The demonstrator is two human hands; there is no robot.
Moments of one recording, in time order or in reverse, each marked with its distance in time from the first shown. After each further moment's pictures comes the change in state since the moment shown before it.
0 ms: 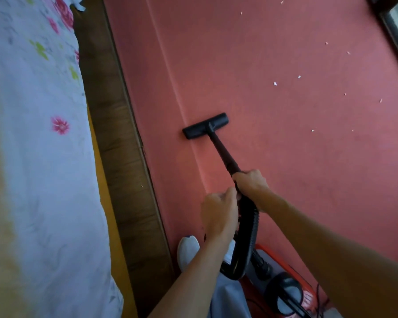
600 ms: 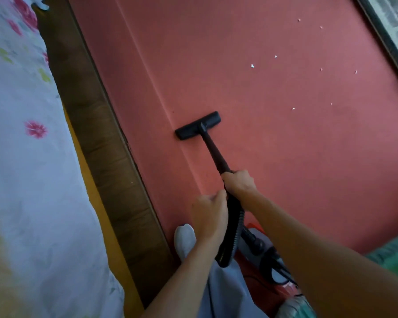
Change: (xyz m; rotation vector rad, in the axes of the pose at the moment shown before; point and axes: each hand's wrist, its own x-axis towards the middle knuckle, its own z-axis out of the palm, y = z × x) left_hand -0.032 -0.029 0.006 0.259 0.048 0.102; right_hand -0.024 0.046 0.000 0.109 0.017 0.094
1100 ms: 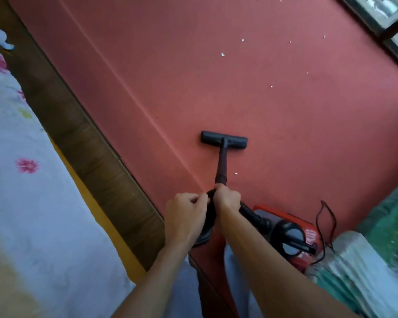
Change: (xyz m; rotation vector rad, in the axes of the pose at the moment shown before) left_hand -0.007 -0.005 -0.047 0.441 -0.143 0.316; right_hand -0.054 0.033 0.040 0.764 0.119 0.399
